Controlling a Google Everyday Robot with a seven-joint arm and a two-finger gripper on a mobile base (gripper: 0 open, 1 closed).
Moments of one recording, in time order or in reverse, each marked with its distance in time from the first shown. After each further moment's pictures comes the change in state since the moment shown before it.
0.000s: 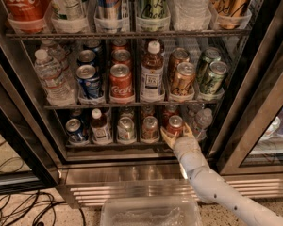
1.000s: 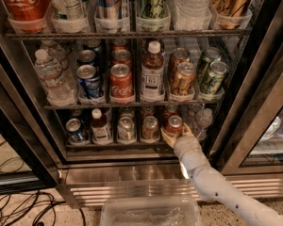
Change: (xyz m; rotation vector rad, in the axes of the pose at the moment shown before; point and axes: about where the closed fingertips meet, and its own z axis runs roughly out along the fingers) arm -0.003 0.001 0.002 -0.019 0.005 0.015
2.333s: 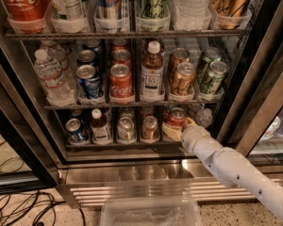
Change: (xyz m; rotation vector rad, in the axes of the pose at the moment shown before) arm -0.045 0.004 -0.011 -0.250 0.081 0.104
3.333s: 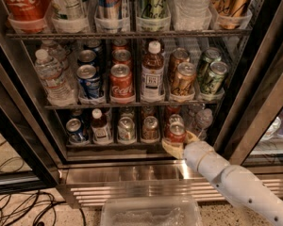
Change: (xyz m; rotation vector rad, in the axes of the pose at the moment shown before) arm 0.010 0.041 -0.052 -0.078 0.030 -0.063
